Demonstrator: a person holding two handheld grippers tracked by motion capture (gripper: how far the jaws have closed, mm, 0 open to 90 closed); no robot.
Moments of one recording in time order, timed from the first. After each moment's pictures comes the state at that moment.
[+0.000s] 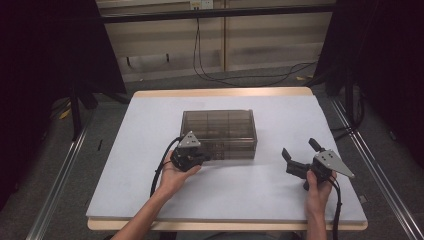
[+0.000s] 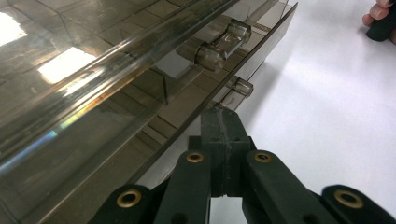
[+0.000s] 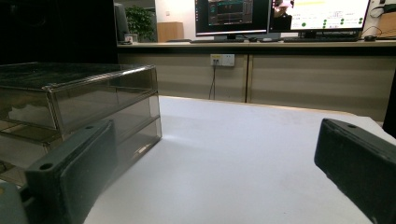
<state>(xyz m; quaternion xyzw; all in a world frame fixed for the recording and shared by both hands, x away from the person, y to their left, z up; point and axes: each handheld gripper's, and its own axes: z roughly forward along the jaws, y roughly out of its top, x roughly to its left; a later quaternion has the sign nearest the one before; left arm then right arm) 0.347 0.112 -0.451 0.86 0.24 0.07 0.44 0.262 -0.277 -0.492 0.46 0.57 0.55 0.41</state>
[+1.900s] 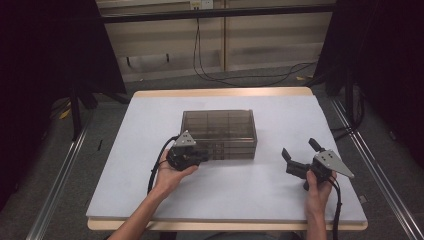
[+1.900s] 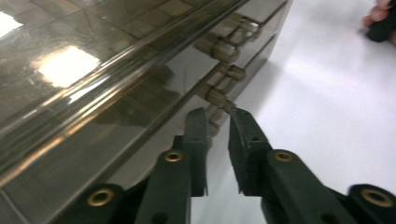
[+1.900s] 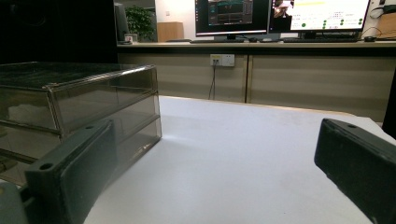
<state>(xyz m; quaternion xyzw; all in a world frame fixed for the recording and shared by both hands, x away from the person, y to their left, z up) 0.348 0.125 -0.448 0.86 0.24 0.06 0.45 0.262 -0.277 -0.492 0.46 0.57 0.55 0.41</state>
